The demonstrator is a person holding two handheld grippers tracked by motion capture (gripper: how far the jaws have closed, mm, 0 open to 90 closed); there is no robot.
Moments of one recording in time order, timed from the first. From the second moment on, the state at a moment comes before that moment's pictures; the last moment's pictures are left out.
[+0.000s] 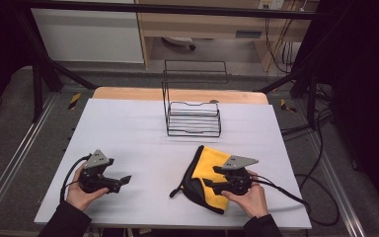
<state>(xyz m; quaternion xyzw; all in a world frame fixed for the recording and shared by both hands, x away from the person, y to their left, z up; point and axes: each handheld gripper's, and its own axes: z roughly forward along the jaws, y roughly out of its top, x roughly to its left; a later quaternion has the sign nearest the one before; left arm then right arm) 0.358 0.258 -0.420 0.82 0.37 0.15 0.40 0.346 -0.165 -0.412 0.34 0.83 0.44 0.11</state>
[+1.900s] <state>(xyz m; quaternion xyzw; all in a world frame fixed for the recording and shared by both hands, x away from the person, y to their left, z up) 0.350 0.069 -0.432 0.87 0.33 0.09 0.35 0.340 -0.216 -0.442 0.50 0.78 0.37 0.09</state>
